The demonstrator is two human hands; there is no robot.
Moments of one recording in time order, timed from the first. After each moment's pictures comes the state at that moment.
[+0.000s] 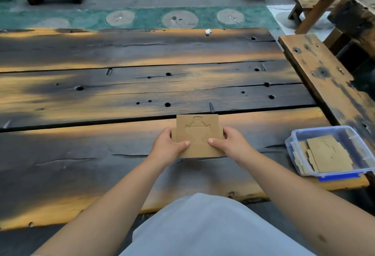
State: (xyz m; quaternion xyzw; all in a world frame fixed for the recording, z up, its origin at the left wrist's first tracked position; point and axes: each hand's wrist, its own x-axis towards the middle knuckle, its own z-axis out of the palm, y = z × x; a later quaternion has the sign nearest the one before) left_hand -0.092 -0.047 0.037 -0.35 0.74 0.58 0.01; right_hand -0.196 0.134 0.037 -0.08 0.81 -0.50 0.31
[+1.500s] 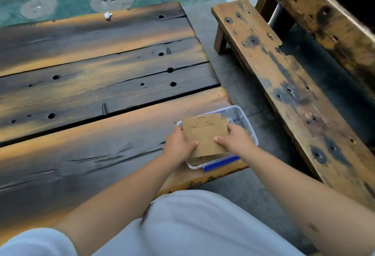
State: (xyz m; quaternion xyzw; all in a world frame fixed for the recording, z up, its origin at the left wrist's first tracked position) left_hand -0.318 0.339 -0.013 -0.27 0.86 0.39 0.17; right_hand -0.373 0.516 0.003 0.04 0.90 -0.35 0.27
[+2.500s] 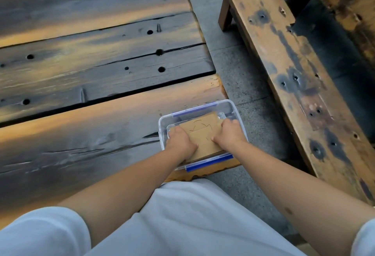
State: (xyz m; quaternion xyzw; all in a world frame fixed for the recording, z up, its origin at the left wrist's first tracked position) left_hand -0.362 0.397 -0.062 -0.31 0.86 0.27 0.31; right_hand -0.424 0.538 -0.054 0.04 0.94 -0.14 0.32
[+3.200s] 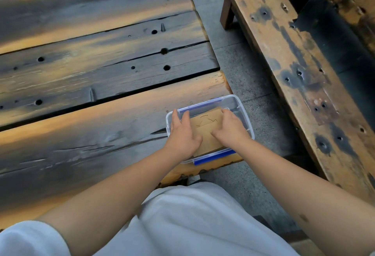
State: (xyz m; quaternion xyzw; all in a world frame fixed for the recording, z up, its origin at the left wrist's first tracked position) left_hand -0.336 0.377 -0.032 -0.18 0.90 0.35 0.17; right_hand -0.404 0.529 -0.033 -0.04 0.93 -0.24 0.26
